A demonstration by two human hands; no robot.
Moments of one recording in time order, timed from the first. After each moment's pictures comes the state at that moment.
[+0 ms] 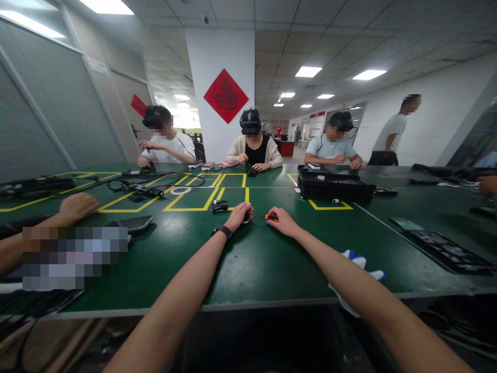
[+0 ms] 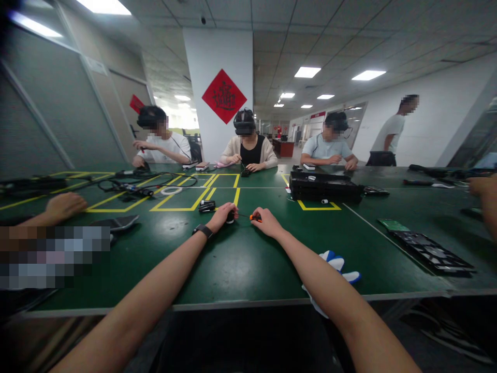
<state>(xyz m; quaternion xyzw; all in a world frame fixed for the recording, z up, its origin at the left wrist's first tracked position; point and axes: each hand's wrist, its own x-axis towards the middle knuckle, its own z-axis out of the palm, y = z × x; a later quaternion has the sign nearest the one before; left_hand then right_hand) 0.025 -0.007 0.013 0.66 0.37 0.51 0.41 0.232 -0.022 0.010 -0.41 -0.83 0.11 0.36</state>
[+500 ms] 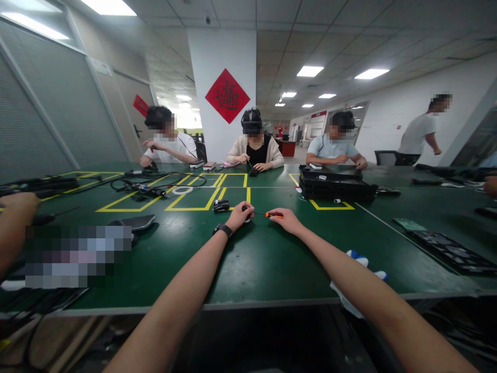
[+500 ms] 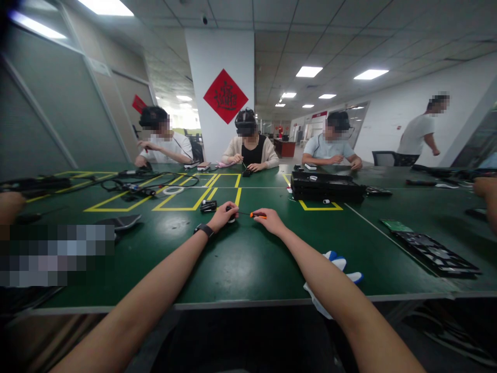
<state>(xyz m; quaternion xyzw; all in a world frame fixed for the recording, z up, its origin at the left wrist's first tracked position) 0.021 -0.006 0.011 0.66 0.38 0.51 0.39 0.237 -0.021 0.015 -0.39 -0.79 0.25 0.41</state>
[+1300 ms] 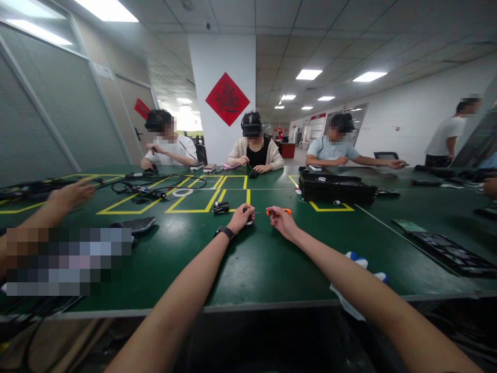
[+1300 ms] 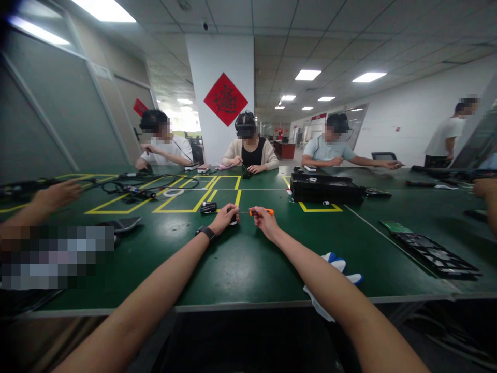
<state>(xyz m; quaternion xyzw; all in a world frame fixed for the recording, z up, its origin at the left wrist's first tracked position) 0.031 -0.004 0.006 0.62 0.36 0.53 0.44 0.209 -0.035 0.018 -0.25 -0.48 0.62 0.57</state>
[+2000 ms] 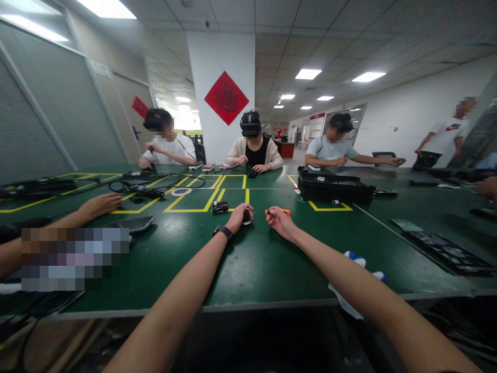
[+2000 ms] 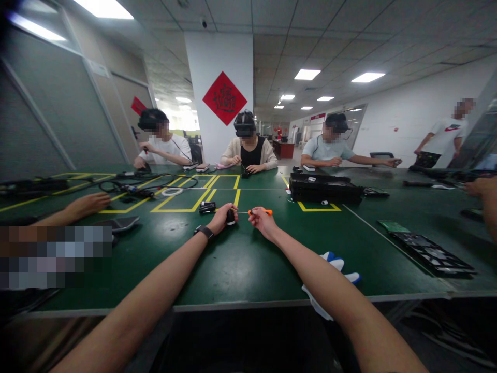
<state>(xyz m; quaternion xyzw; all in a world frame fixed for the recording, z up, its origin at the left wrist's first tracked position) 0.026 0.005 0.002 0.56 0.33 0.55 0.53 0.208 -0.034 0.016 -0.24 -0.47 0.65 0.54</state>
